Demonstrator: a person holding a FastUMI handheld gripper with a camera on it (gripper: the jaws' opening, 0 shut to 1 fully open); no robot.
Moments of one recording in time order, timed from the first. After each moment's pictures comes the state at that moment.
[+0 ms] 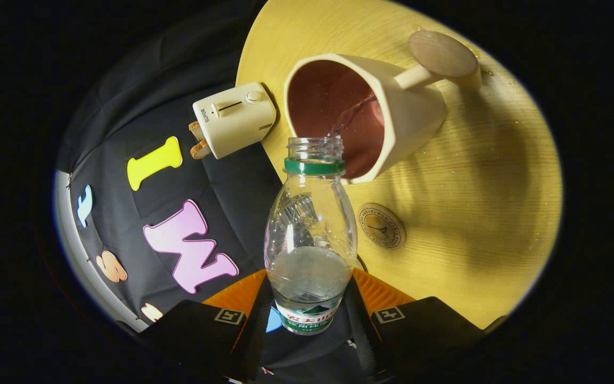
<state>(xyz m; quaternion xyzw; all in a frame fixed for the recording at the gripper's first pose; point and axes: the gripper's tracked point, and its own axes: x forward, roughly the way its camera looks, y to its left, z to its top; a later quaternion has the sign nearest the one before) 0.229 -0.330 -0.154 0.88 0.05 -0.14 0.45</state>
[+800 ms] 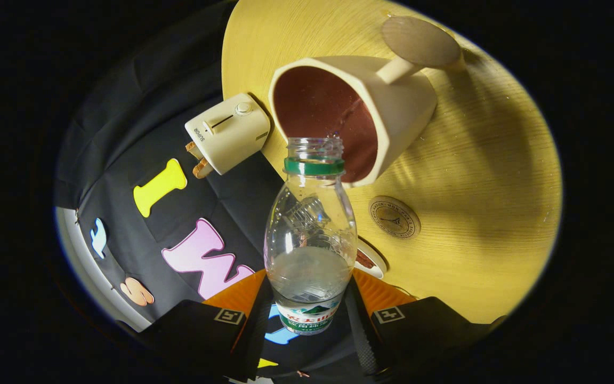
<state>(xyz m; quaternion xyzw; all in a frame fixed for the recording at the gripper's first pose) 0.227 -0.341 -0.144 0.92 0.01 -0.13 0.38</state>
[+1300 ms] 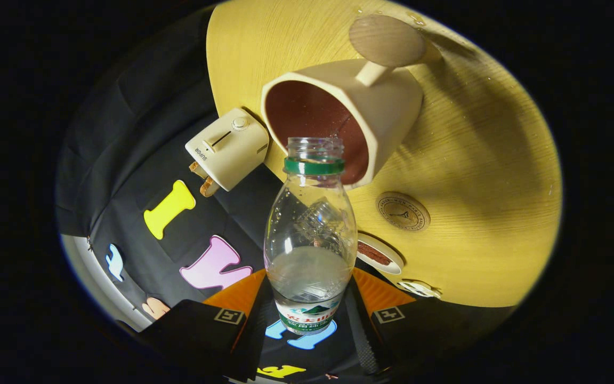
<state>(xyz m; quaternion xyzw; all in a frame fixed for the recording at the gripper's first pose) 0.230 -0.356 -0.141 0.94 -0.02 -0.14 0.32</state>
